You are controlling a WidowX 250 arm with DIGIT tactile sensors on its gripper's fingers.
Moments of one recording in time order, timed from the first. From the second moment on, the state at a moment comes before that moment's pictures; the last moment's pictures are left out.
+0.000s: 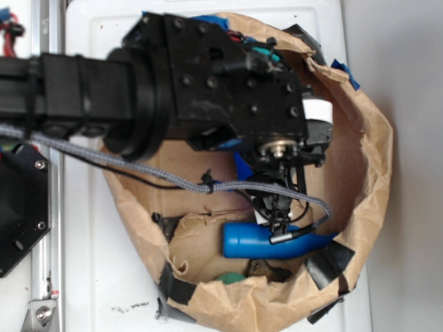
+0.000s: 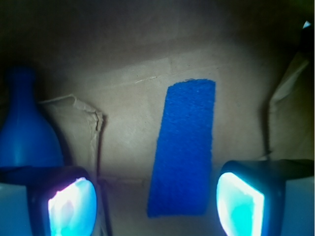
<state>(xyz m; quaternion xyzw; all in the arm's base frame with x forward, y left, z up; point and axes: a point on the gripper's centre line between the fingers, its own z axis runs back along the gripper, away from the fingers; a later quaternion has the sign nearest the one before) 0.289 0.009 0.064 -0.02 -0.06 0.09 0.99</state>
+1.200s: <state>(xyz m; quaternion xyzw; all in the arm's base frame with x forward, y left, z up) 0.304 0.017 0.025 -0.02 -0.05 0.09 0.99</state>
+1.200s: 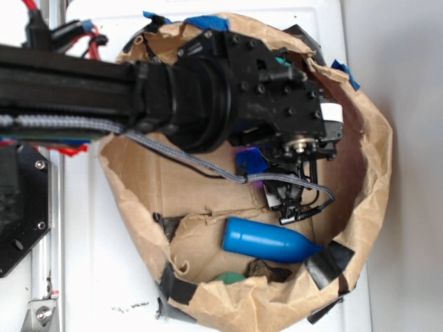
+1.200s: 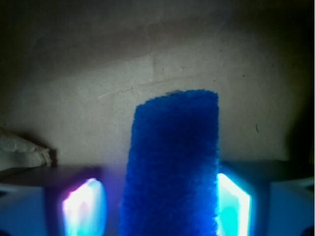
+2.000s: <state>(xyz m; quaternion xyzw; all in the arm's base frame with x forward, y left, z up) 0.267 0.011 0.104 -0.03 0.00 0.03 1.00</state>
